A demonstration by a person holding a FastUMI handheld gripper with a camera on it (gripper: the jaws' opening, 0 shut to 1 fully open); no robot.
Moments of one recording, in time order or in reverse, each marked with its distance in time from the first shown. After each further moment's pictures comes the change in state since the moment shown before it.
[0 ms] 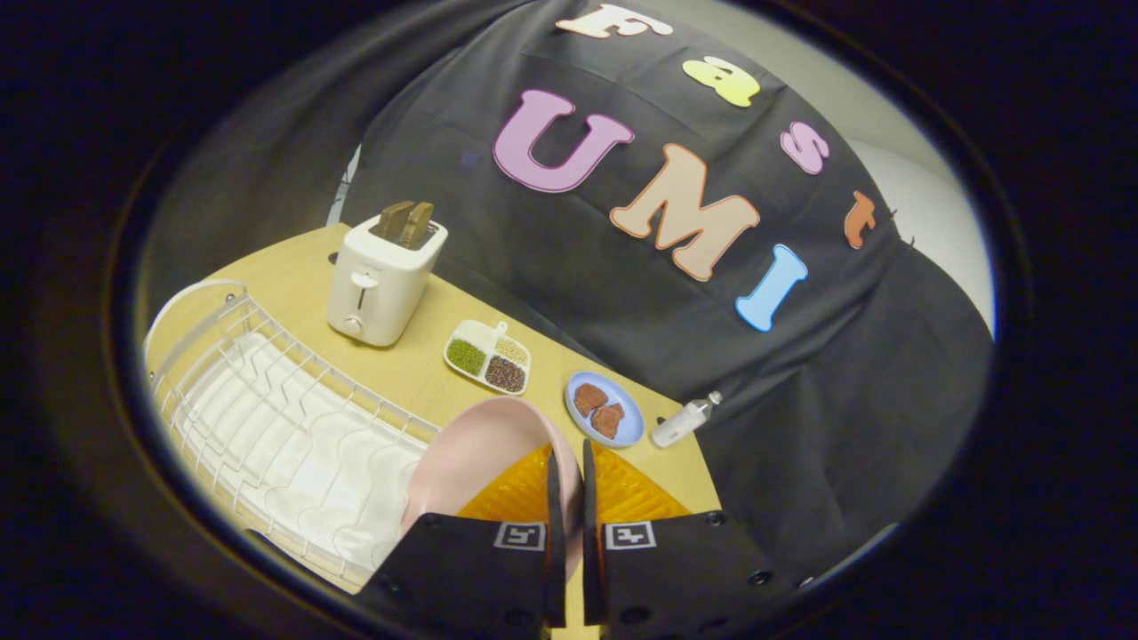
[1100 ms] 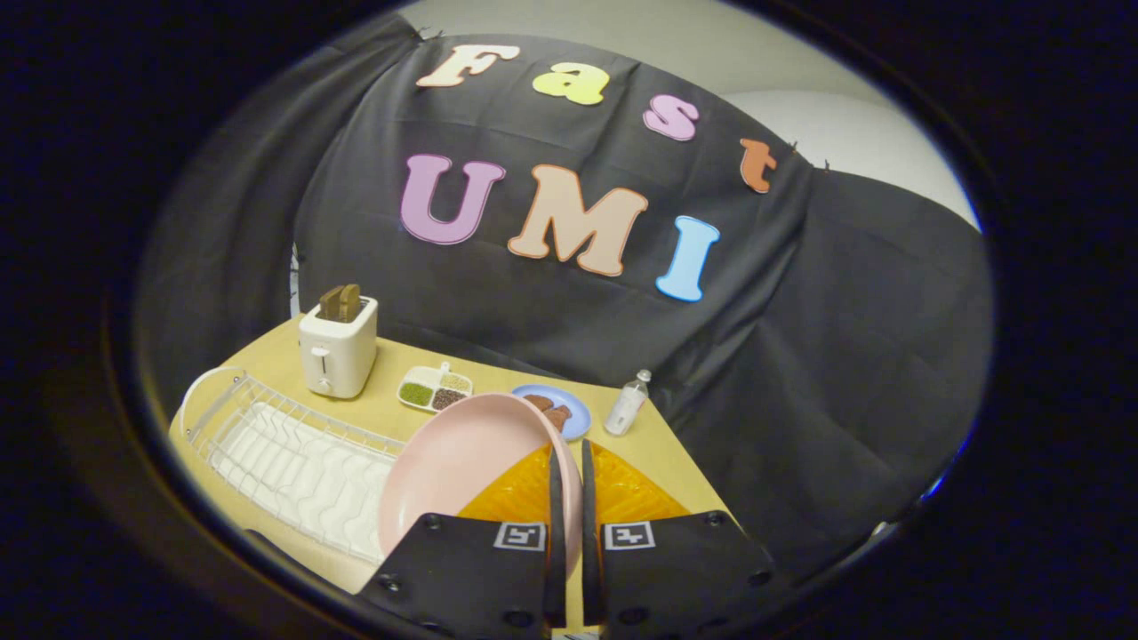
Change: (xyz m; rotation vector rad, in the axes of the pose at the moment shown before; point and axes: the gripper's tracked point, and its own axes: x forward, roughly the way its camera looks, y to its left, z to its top) arm -0.077 -0.161 -0.052 0.339 -0.080 -0.044
